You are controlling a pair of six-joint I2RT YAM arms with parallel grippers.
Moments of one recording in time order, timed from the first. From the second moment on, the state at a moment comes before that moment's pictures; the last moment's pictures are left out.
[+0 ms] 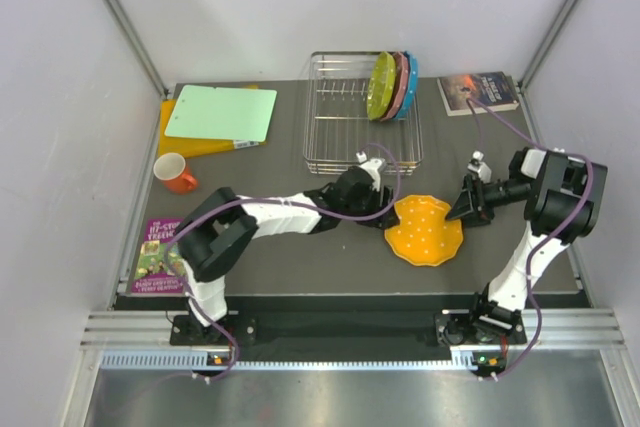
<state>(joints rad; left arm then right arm) -0.93 1.89 1.11 0.16 0.15 -0.64 -0.36 1.99 1.16 -1.11 -0.86 -0.58</state>
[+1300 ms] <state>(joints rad) -1.00 2.05 1.19 0.20 0.30 -0.95 -0.29 2.13 1.40 -1.08 -0.89 -0.67</state>
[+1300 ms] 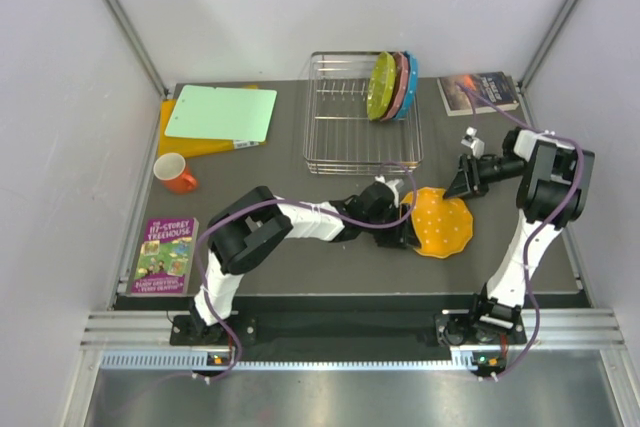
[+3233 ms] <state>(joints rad) -0.95 1.77 1.16 0.12 0.20 -0.56 -0.41 1.85 1.53 -1.32 -0.73 -1.20</state>
